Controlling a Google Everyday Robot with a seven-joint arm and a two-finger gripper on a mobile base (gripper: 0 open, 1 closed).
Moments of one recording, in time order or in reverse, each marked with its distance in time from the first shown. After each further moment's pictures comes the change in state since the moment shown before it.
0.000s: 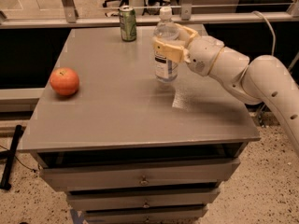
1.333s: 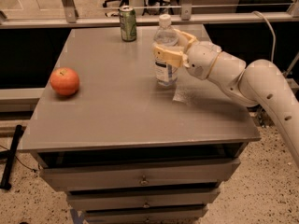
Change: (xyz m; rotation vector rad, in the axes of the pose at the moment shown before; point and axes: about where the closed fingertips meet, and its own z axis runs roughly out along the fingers) arm 0.021 -0.005 0.000 -0.013 0.005 -0.014
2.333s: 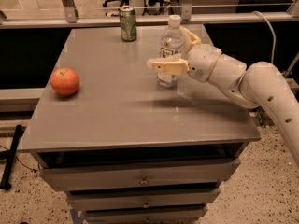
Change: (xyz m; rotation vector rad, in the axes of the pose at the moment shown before) arm 0.006 0.004 -0.004 -0.009 0.015 -0.019
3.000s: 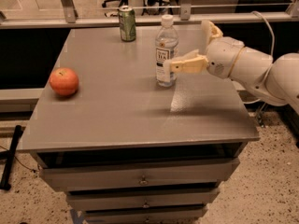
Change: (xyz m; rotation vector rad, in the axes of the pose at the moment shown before) arm -0.026 -0.011 -0.036 0.042 0.083 -0.029
